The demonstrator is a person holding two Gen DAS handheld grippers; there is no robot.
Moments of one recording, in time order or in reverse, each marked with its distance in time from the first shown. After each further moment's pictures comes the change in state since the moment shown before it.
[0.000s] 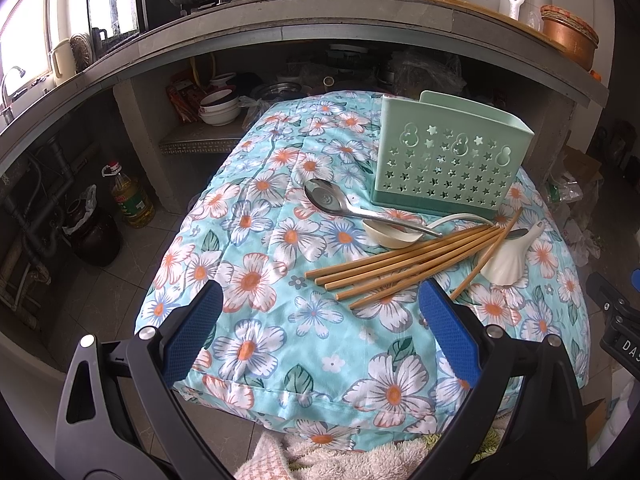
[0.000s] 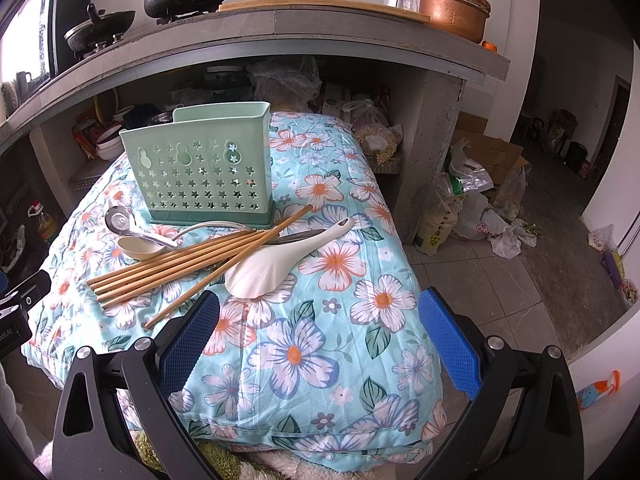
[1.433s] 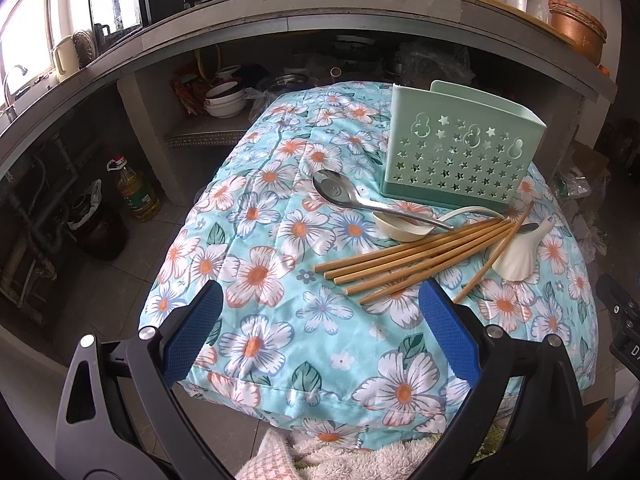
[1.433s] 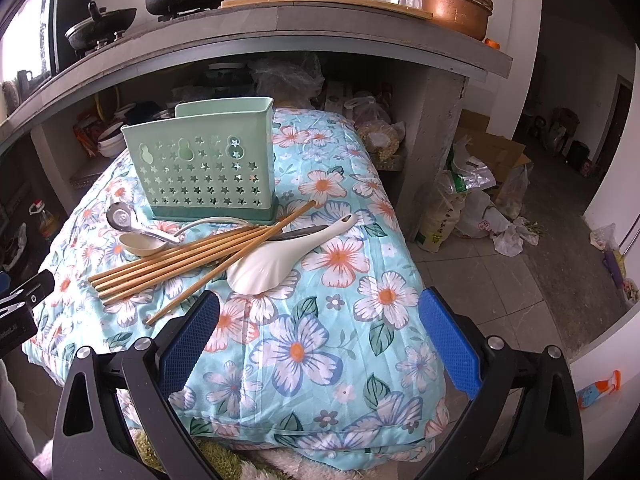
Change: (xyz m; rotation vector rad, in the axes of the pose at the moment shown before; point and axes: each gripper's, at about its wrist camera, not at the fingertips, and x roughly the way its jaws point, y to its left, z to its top) left arm 0.010 0.005 -0.002 -0.004 0.030 0.028; right arm 0.003 0.002 -0.002 -0.001 0.008 0.005
